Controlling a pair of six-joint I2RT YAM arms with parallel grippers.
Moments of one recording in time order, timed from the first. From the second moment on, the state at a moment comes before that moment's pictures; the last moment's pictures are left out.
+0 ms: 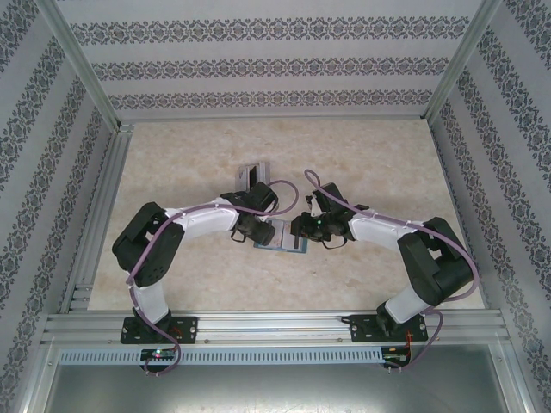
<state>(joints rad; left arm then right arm) -0.69 1.82 1.14 -0.56 0.00 -0.18 0.51 1.56 0.76 -0.20 -0.41 0.69</state>
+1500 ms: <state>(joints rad) -0.60 1.65 1.04 -0.30 0.48 -0.48 0.46 1.53 0.63 0.07 -0.57 0.83</state>
